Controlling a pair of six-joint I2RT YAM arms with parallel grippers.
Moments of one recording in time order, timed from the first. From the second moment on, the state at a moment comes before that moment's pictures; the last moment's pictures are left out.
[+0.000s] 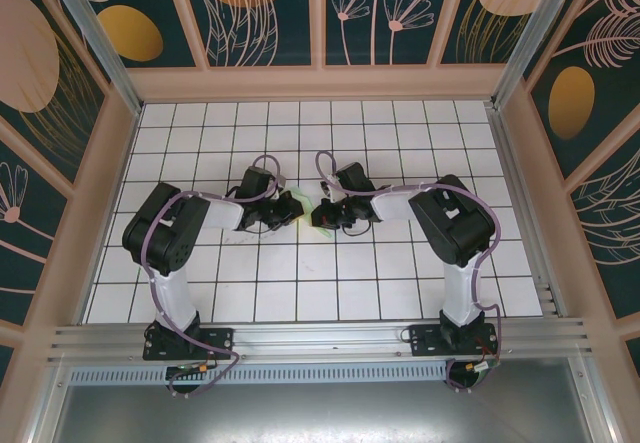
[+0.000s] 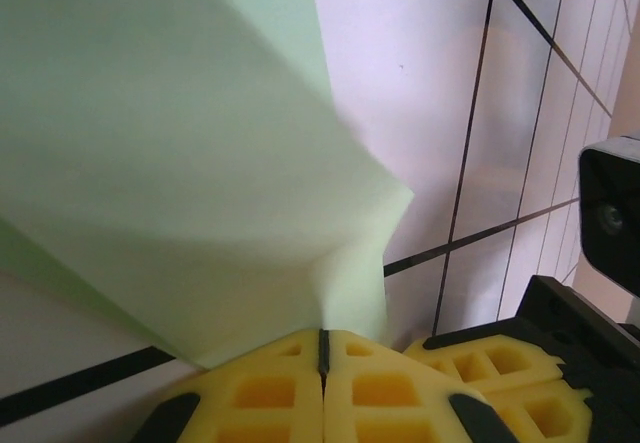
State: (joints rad) left arm -0.44 1.89 0.82 0.22 0.57 -0.91; right arm 0.63 1.97 1.02 0.00 -0.63 0.61
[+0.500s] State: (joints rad) left arm -0.45 1.89 0.86 0.15 0.53 -0.89; right arm 0.63 1.90 0.94 -0.01 -0.63 0.52
